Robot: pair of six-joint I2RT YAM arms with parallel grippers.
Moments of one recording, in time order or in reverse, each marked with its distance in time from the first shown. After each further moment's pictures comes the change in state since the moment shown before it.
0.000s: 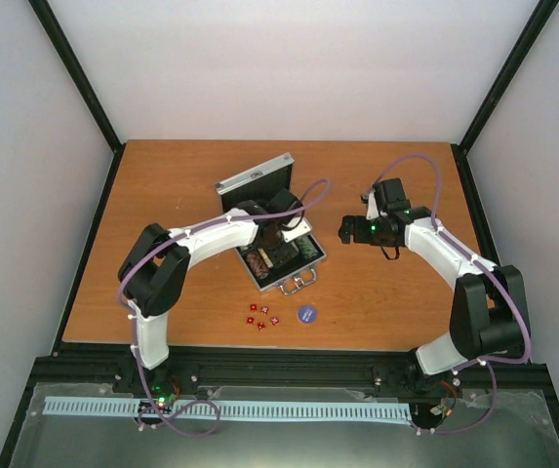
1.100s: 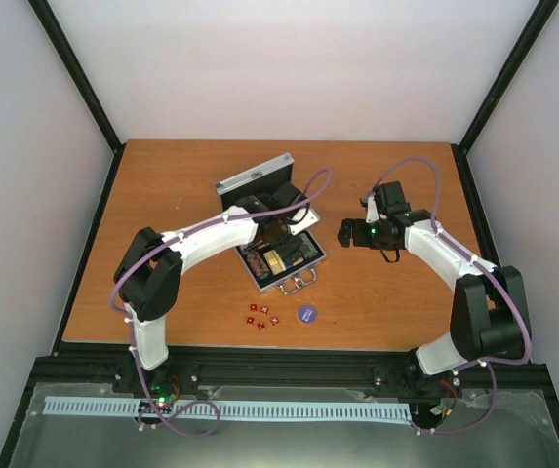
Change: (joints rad) left arm -0.035 -0.024 0.054 0.007 0.034 -0.055; right arm 0.000 -0.007 -0.032 0.010 -0.024 0.000
